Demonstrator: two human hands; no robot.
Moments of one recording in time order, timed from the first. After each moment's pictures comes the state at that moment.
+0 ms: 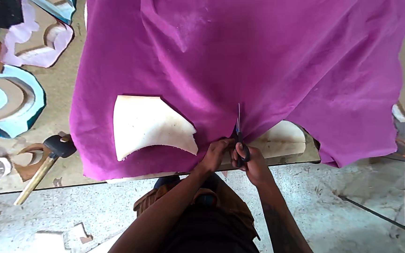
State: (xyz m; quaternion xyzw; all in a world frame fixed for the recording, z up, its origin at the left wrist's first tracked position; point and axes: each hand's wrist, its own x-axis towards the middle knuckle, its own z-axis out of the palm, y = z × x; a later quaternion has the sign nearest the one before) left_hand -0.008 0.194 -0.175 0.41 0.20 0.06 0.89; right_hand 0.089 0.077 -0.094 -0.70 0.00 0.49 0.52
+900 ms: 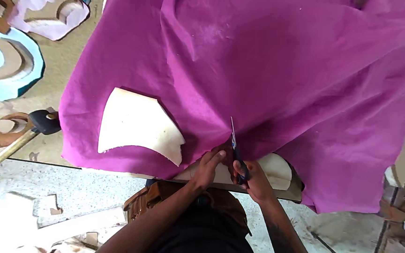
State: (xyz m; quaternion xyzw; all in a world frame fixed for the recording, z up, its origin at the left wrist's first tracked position) left_hand 0.037 0.187 -0.138 0.40 0.30 0.13 0.86; right_hand 0.187 0.077 -0.083 -0.67 -0.06 0.61 0.43
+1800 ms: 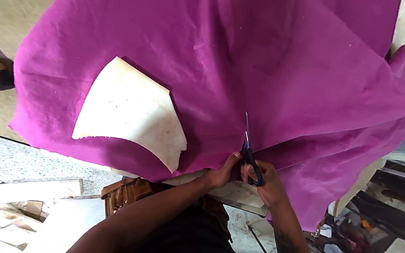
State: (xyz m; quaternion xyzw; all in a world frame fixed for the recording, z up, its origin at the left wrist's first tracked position) left_hand 0.097 0.201 -0.157 0.32 0.31 0.12 0.89; right_hand 0.256 0.143 -0.075 -0.74 -0.19 0.57 0.30
